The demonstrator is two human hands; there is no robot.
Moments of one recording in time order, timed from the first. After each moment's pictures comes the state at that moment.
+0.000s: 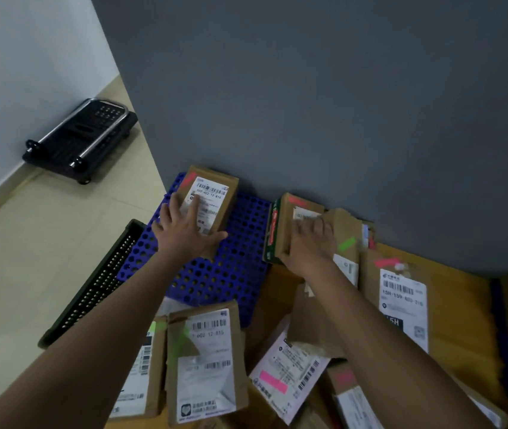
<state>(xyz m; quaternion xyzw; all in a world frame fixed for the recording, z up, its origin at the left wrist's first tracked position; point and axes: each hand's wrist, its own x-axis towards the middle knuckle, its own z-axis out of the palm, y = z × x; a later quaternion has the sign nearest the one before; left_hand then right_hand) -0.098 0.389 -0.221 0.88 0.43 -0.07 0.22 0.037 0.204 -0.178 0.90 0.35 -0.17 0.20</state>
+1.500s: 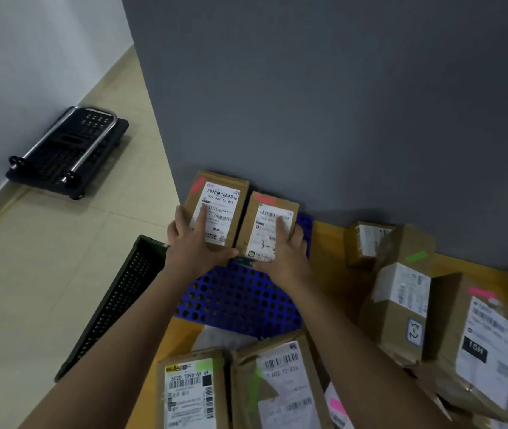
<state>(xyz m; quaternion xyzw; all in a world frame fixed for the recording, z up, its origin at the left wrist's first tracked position) -0.130 0.466 -0.224 0.88 0.37 -0.05 0.31 -0.026 0.308 -0.223 0.93 0.24 -0.21 -0.17</state>
